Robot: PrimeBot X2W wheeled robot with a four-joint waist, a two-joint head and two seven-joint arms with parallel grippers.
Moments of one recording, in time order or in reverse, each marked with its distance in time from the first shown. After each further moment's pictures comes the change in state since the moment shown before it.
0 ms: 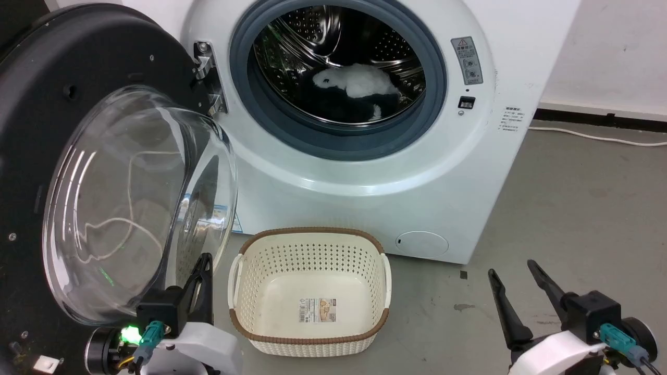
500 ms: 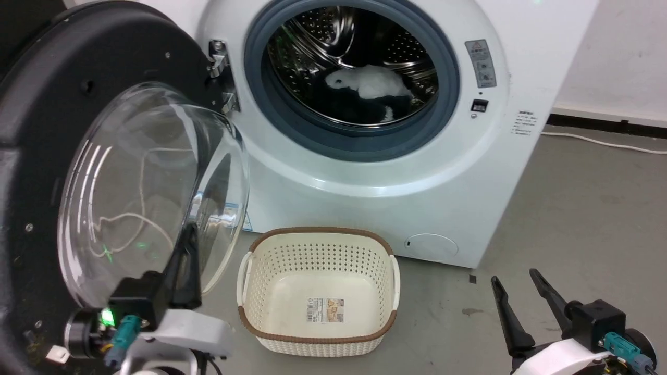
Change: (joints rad) left arm -0.015 0.000 0.013 -0.112 -0.025 -0.008 -0.031; right arm 0.019 0.000 -0.004 0.027 0.042 0.000 -0.032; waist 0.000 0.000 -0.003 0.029
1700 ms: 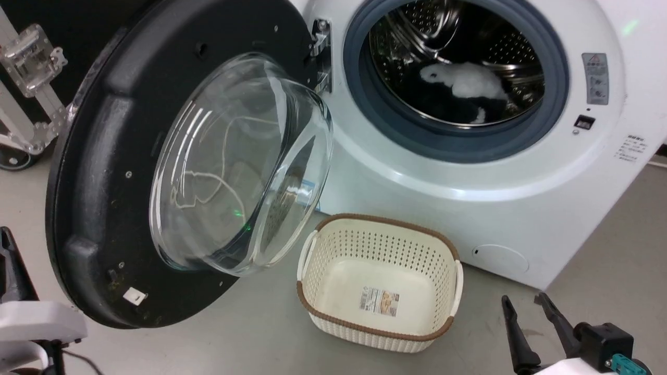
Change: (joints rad) left arm -0.060 0.096 0.410 0.045 -0.097 -0.003 0.004; right arm 0.030 0.000 -0.008 0.098 0.071 0.000 -0.075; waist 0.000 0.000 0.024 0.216
